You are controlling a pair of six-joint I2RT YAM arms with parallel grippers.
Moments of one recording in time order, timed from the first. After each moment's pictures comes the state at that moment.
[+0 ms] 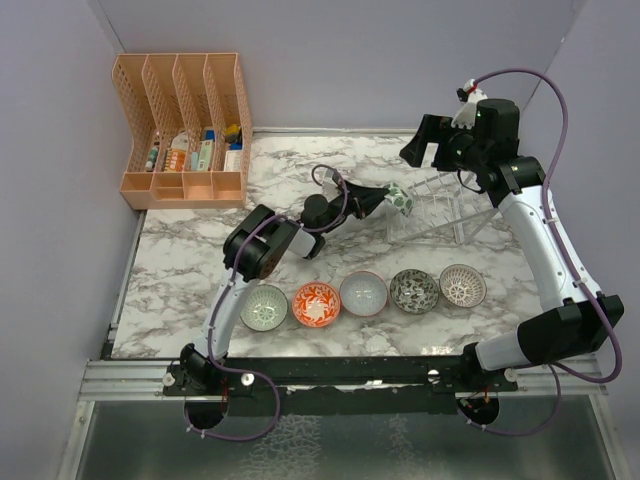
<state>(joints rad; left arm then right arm) -0.62 2.40 1.31 1.31 0.35 -1.88 0.19 1.43 1.55 -0.57 -0.22 0.28</state>
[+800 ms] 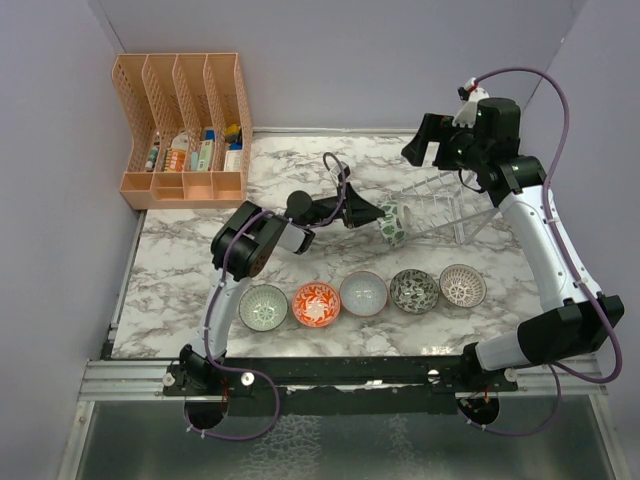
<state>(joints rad) -0.56 2.34 1.23 1.49 0.87 -1.84 0.19 1.43 1.56 -0.57 -0.20 0.26</state>
